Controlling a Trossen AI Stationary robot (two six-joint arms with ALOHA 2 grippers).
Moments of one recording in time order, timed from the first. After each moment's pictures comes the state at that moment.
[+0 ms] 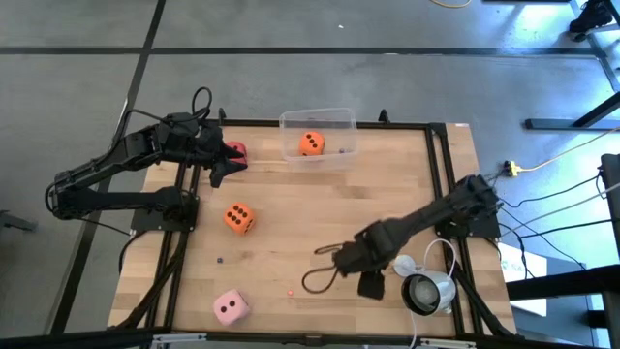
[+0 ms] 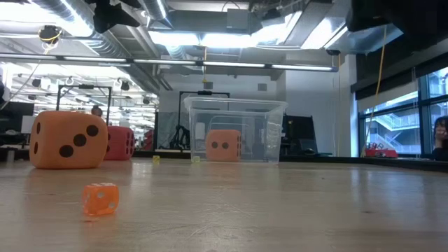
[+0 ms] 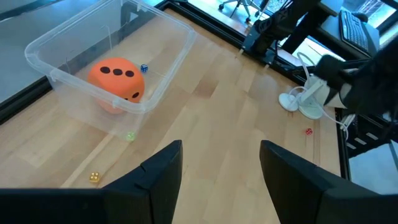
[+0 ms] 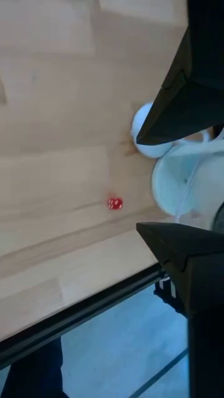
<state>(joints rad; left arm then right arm) 0.47 0.74 1.03 -0.76 0.20 -0.29 0.49 1.91 1.71 -1.39 -0.23 0.70</state>
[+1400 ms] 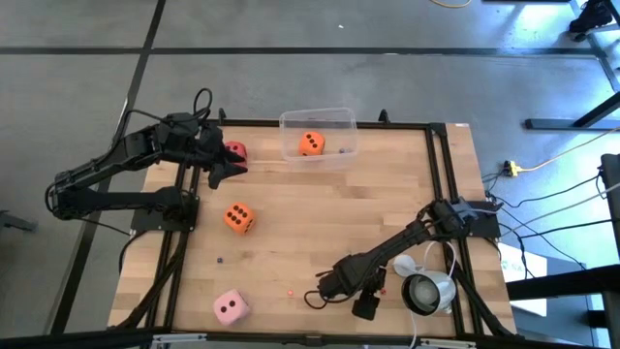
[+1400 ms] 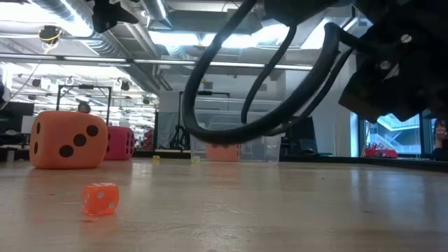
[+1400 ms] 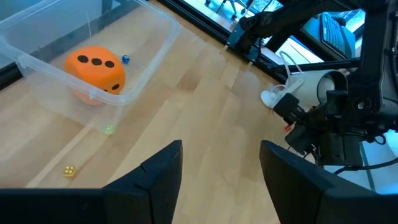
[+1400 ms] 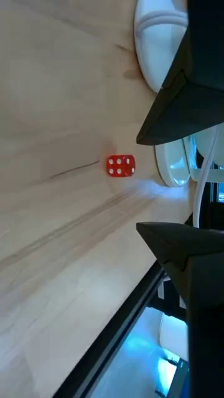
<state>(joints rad) 0.47 0.74 1.03 -0.76 0.28 -0.35 0.54 2.24 1.67 -1.33 -0.50 0.74</state>
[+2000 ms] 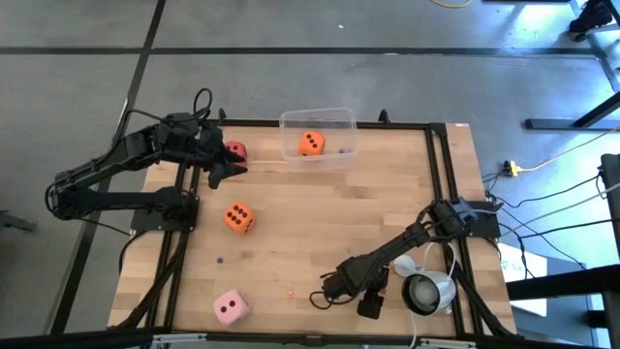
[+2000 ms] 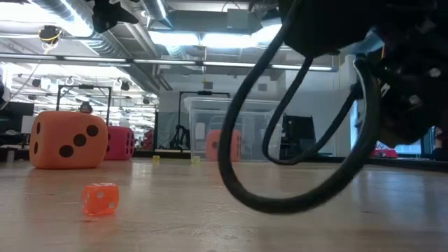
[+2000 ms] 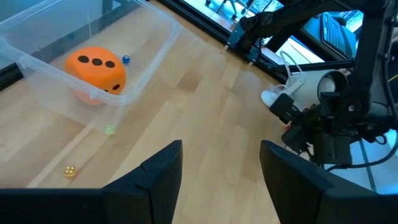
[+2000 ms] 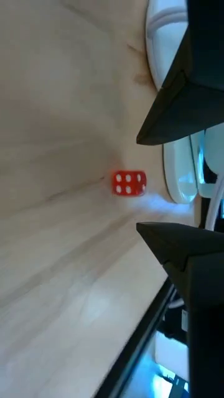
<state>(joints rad) 0.47 0.74 1.03 -0.76 0.27 -0.35 0.55 2.24 1.59 -1.29 -0.50 0.70</state>
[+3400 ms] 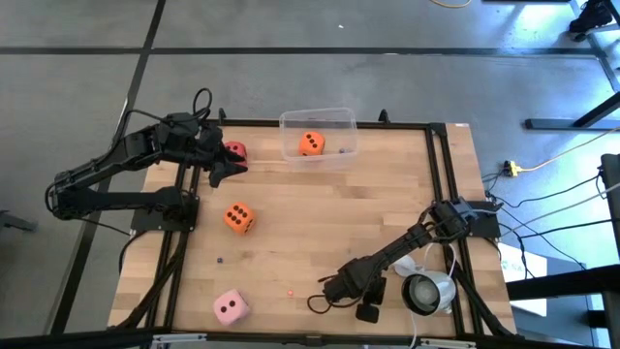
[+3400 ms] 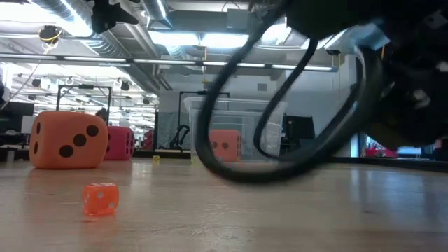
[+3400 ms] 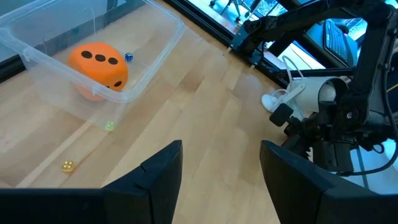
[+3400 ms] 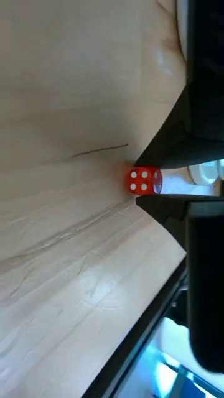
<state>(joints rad) 0.47 0.74 1.03 -0.76 0.26 -0.39 0.56 2.22 1.56 -1.16 -0.50 0.75</state>
